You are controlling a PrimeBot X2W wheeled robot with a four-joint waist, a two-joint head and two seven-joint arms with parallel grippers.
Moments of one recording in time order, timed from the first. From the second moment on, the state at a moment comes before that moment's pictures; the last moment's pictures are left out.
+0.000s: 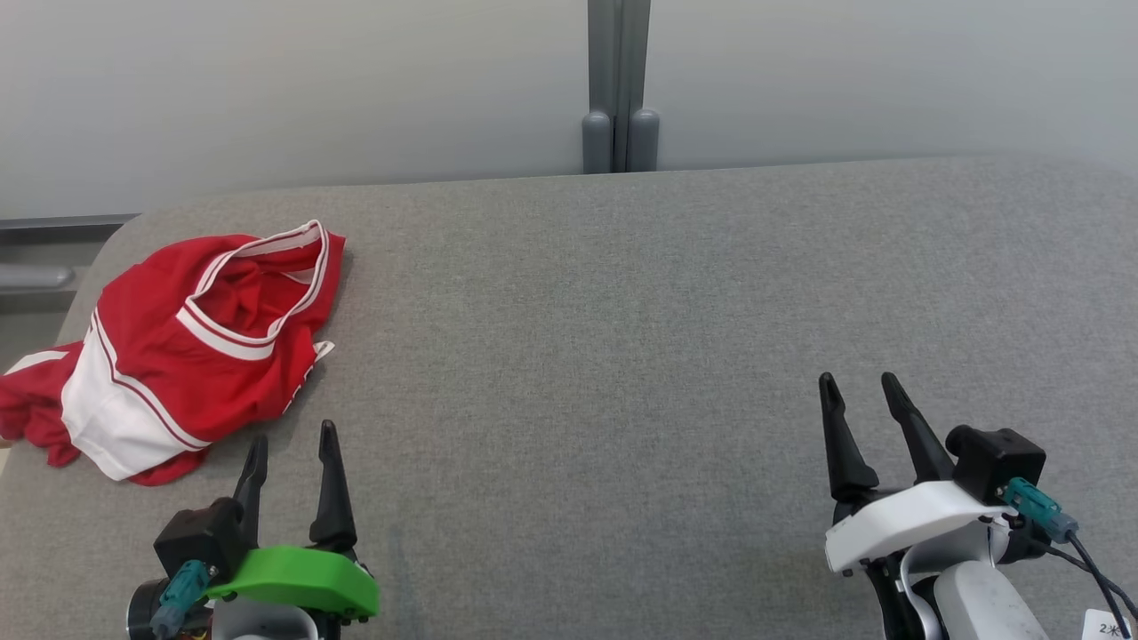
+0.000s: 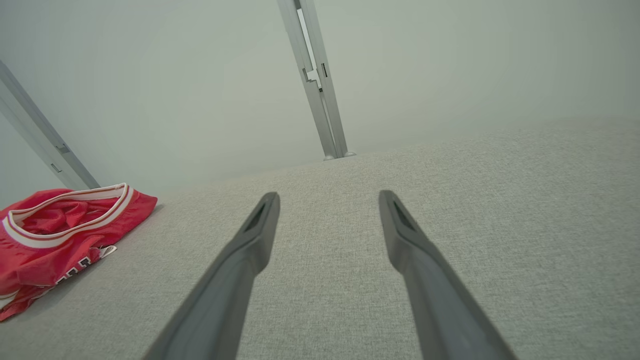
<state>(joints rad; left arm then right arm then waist) -0.05 0.07 -0.09 0.26 -0.35 0.02 -0.22 -0.11 -0.05 0.06 0.28 0.30 0.13 -0.22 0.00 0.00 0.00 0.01</state>
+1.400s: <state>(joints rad) -0.05 0.05 -0.10 0.27 -0.23 0.02 -0.26 -0.10 -0.05 0.08 0.27 0.17 0.13 -0.26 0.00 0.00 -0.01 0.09</state>
